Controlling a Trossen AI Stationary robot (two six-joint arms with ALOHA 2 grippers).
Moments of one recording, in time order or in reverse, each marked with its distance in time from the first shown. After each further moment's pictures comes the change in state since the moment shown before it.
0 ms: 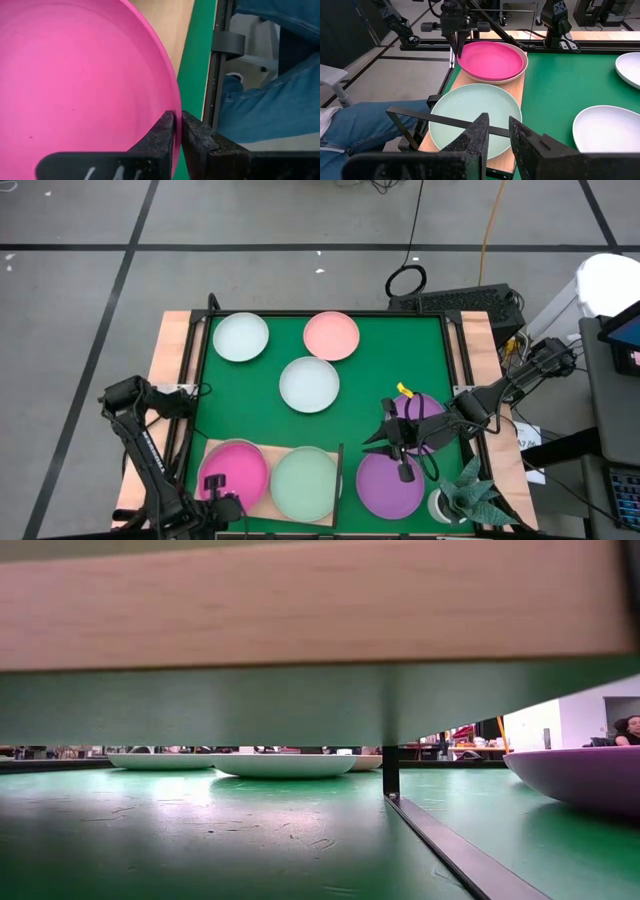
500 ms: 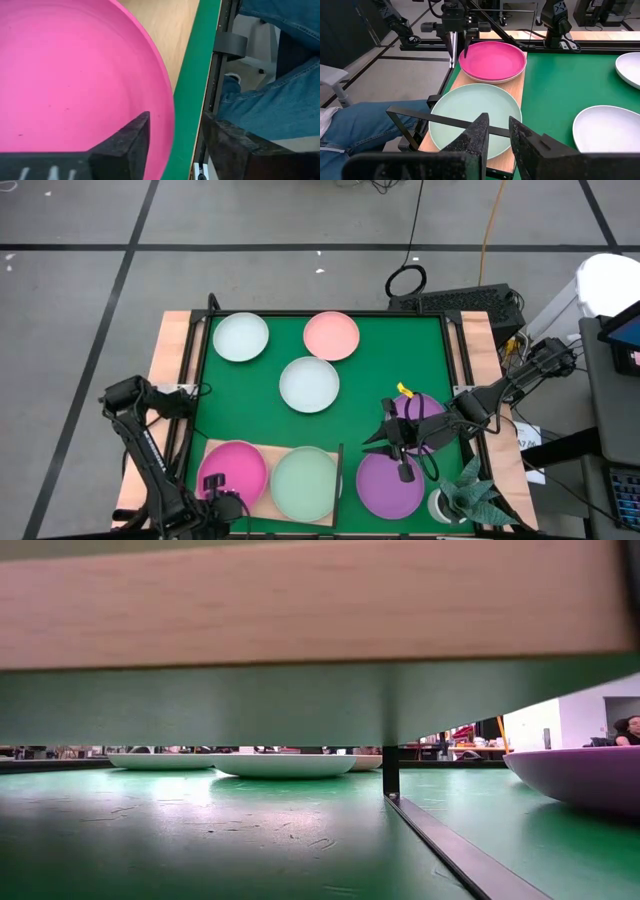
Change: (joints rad) left arm 0.023 0.000 0.010 -0.018 0.020 -0.036; right arm 0.000 0.000 0.000 0.000 0.000 0.000
